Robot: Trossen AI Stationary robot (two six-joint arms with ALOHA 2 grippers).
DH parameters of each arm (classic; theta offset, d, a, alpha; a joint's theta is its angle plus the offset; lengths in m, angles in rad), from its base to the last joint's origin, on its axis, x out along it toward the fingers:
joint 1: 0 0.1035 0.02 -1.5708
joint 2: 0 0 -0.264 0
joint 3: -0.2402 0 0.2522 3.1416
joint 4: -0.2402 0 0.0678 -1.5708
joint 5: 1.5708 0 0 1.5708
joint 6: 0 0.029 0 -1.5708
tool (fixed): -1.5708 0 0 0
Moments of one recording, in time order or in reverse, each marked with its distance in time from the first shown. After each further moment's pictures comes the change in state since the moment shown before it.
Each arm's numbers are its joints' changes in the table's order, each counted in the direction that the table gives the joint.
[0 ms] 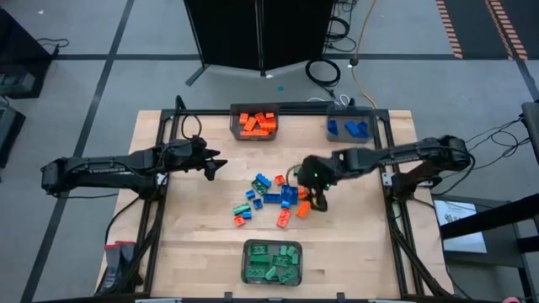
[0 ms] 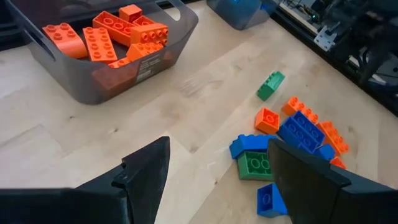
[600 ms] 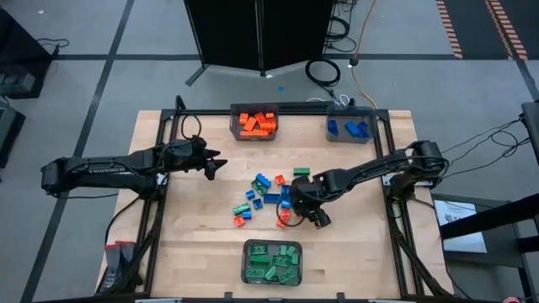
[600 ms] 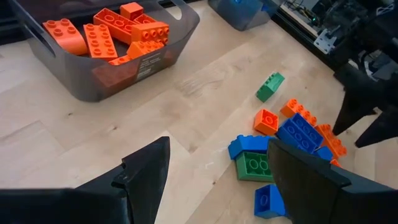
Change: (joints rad) left arm 0.000 0.000 0.000 -0.001 0.000 -0.026; right arm 0.132 0.263 -0.001 0.033 -0.028 -0.380
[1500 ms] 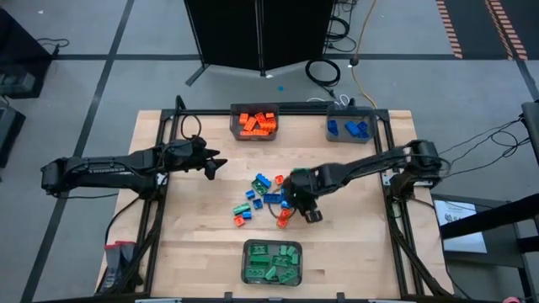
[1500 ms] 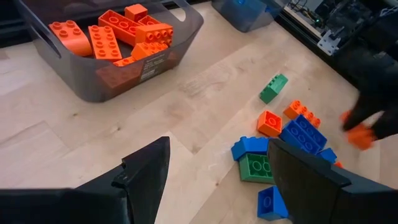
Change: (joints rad) left arm 0.000 0.000 0.000 -0.002 0.014 -0.001; right arm -0.037 0.027 -0.125 -0.102 -0.041 0.127
